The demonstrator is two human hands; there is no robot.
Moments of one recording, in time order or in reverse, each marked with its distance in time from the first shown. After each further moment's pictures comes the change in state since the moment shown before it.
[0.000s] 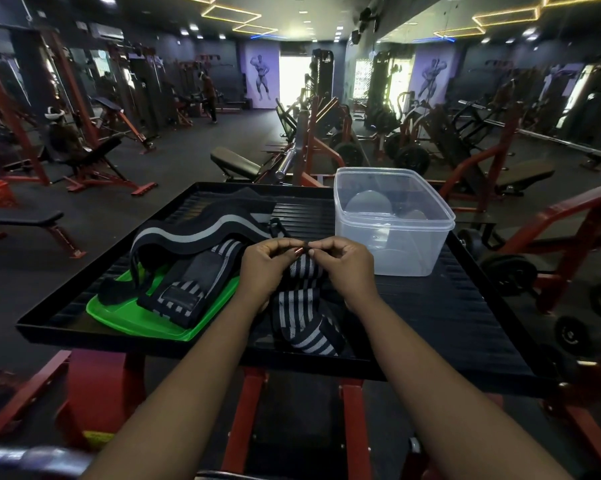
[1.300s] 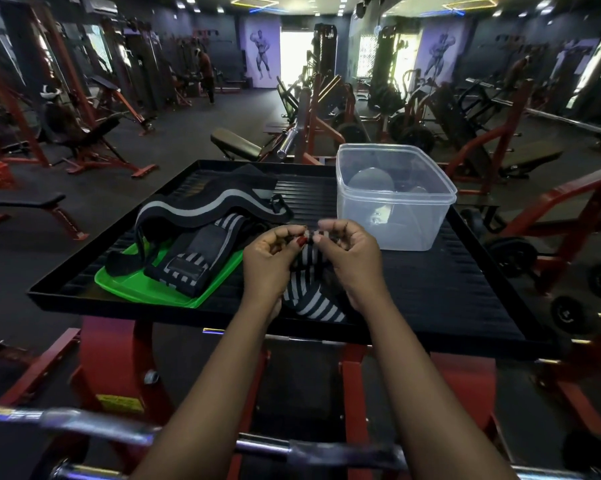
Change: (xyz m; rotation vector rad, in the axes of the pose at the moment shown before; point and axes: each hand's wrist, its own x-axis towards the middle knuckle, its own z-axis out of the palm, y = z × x) left_hand -0.060 0.020 0.015 -0.233 0.174 -0.055; right_hand -0.045 -0.014 -0.005 0.239 -0.011 0.075
